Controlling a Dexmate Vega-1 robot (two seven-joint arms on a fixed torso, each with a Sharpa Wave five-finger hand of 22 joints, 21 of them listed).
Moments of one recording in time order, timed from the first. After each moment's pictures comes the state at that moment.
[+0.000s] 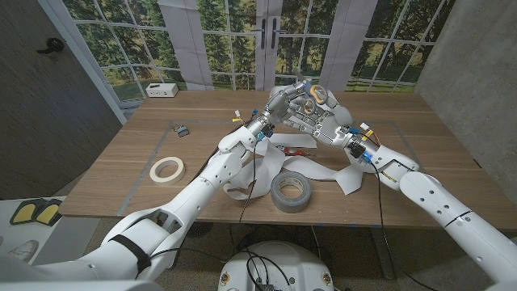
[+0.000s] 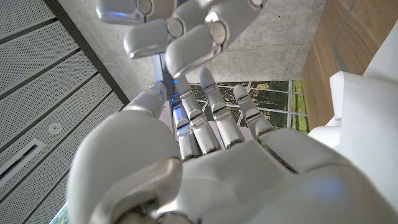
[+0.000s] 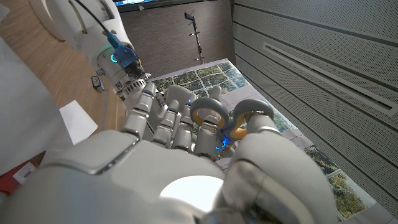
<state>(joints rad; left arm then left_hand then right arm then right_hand) 0.63 0.17 0.54 -1.22 -0.85 -0.23 -0.58 0.92 0.11 0.54 -0.13 0.19 0.73 -0.11 0.41 0.33 0.86 -0.20 0.47 0.62 0.76 -0.08 0.35 0.33 0.24 0.08 0.53 0.20 -1.07 -0.69 -0.25 -1.81 1.27 -0.10 0.62 0.54 0.08 0.34 -0.14 0.24 0.64 -0.02 0.25 0.21 0.47 0.01 0.24 0.27 0.22 0.01 0.29 0.29 0.35 0.19 0.22 0.19</state>
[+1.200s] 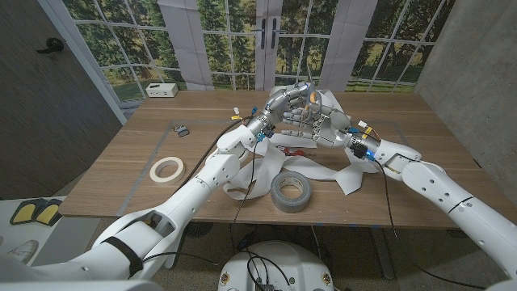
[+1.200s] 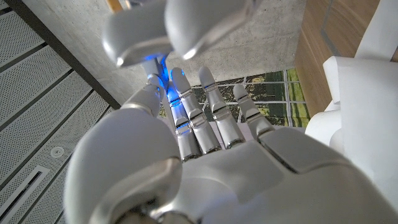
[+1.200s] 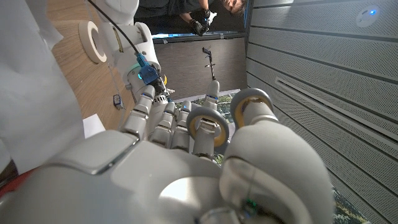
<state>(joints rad) 0.64 0.22 0.57 -1.28 -0.77 -0.28 -0.49 0.92 0.10 0.53 -0.14 0.18 0.77 -0.14 0.40 0.32 0.87 -0.20 0.48 0.64 0.76 -0.08 0.35 0.33 0.24 0.08 0.54 0.20 -0.96 -0.76 -0.31 -1.73 1.19 -0.11 0.80 0.71 0.04 0.35 -0.18 0.20 0.73 0.03 0.29 0.25 0.36 0.05 0.21 0.25 0.17 0.07 0.26 0.26 0.32 0.20 0.21 0.19</state>
